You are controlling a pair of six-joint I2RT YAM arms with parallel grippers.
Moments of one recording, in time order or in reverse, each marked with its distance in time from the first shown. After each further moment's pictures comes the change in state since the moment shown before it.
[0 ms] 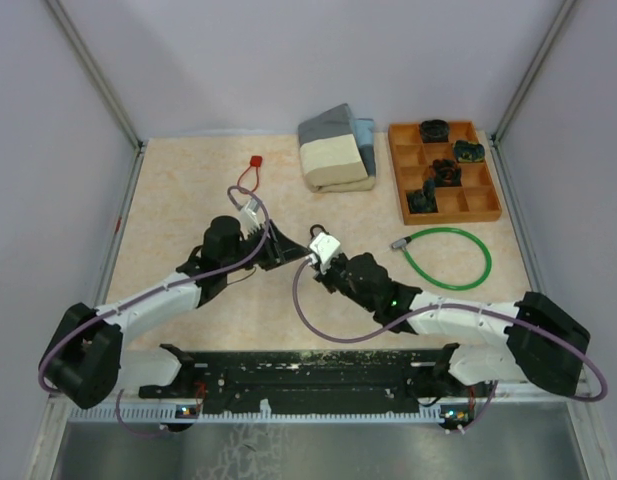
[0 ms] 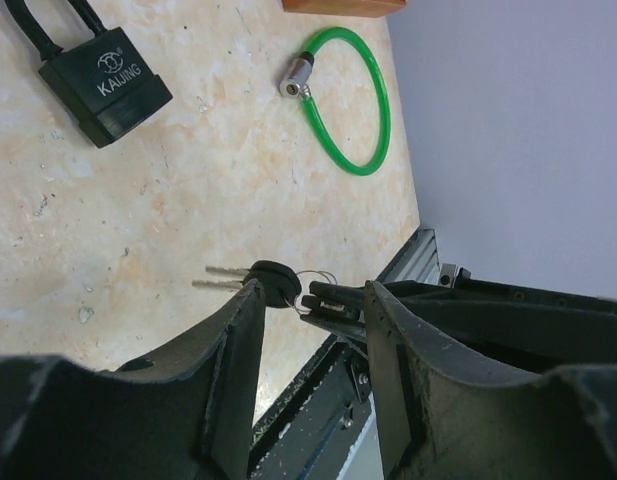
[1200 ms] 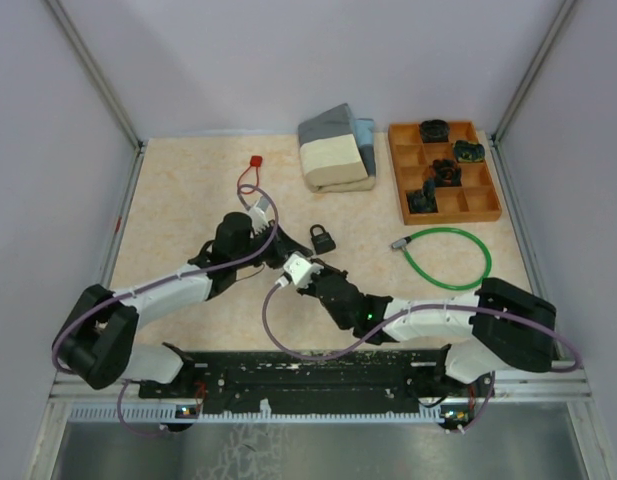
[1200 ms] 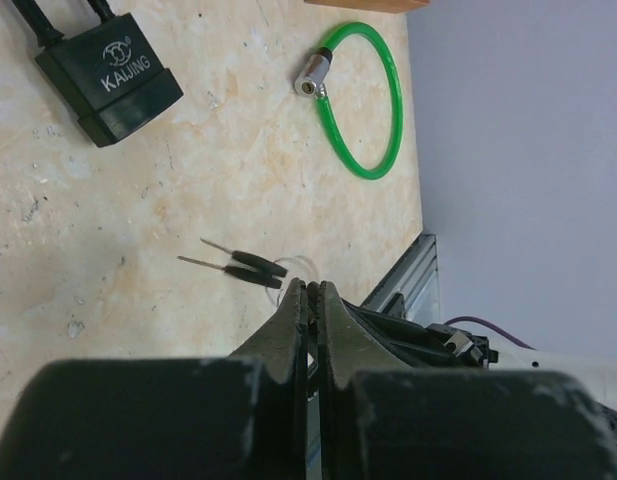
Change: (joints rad) left arm -0.024 0.145 0.056 0.026 -0.023 -0.068; right arm 0.196 0.197 0.054 0.053 0.488 -0.272
